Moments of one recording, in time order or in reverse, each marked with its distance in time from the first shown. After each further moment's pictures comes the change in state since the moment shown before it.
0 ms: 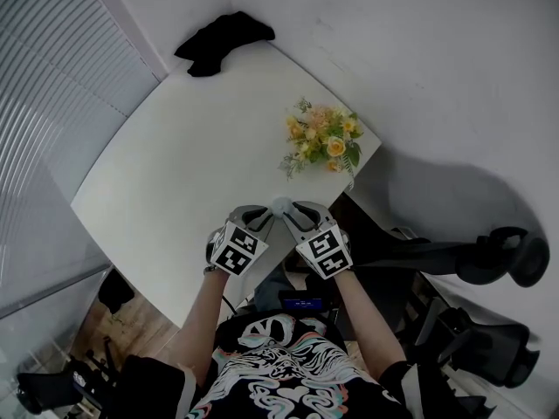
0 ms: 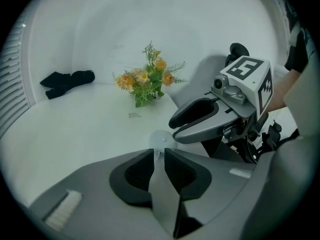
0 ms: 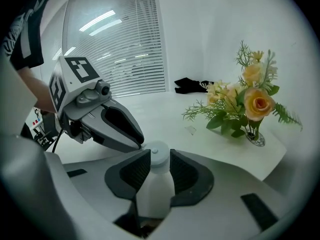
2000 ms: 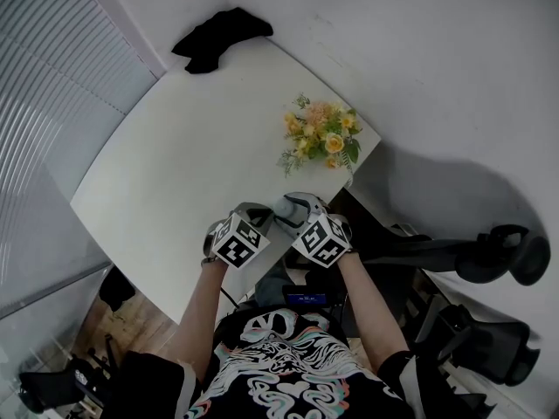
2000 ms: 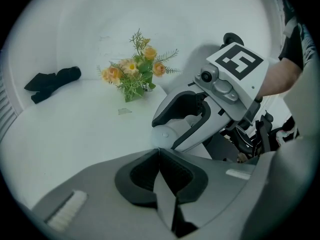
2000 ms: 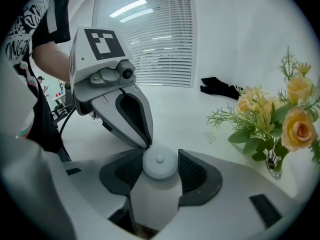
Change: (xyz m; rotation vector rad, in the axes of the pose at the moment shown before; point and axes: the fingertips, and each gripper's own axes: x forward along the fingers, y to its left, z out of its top) left arm 0.010 -0.010 -0.005 0.082 0.103 -0.079; right arm 0.018 0.015 -0.005 -0.283 0.083 0.166
